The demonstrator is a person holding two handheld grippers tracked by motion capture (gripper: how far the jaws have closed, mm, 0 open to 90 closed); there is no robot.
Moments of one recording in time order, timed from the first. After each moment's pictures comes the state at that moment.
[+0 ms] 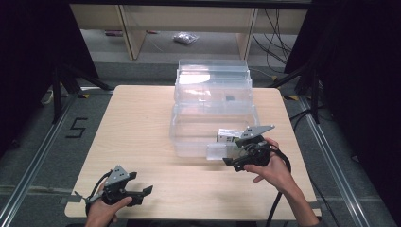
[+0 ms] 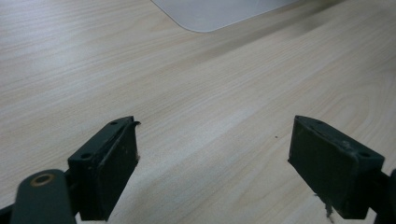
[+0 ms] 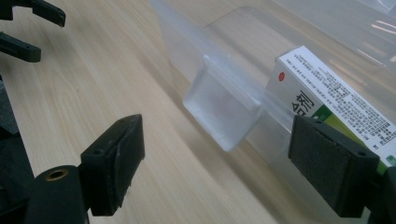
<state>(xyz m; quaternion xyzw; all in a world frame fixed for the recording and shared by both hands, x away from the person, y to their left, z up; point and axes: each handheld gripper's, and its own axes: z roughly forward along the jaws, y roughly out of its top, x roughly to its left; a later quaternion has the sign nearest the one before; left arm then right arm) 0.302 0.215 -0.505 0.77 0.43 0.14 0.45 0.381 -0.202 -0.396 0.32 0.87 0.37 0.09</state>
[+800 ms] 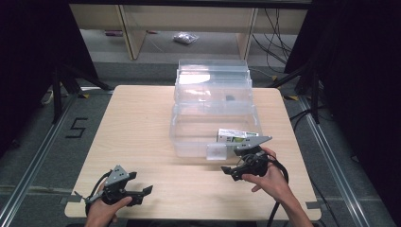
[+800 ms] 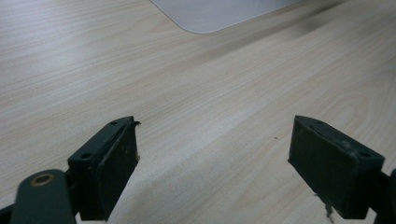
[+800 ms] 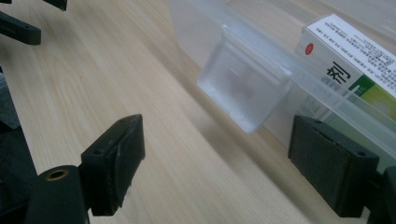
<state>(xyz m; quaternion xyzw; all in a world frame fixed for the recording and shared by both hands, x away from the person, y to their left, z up) 0.302 0.216 -0.504 0.77 0.42 0.14 0.45 0.366 -0.200 -0.419 0.32 0.87 0.37 0.09</state>
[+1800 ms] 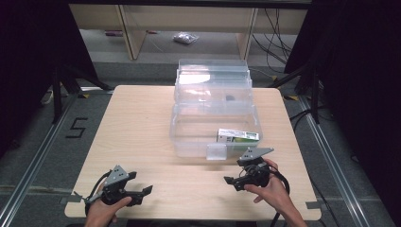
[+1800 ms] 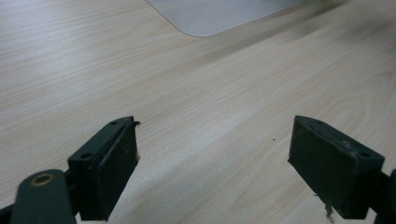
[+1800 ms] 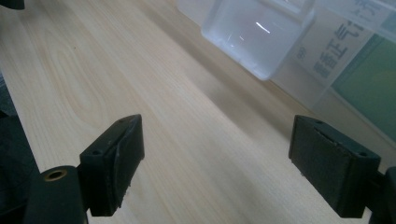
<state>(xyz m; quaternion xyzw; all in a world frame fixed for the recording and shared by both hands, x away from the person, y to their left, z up) 0.300 0.216 -0.503 0.77 0.42 0.14 0.45 0.350 -0.211 -0.450 0.34 0.87 0.36 0.08</state>
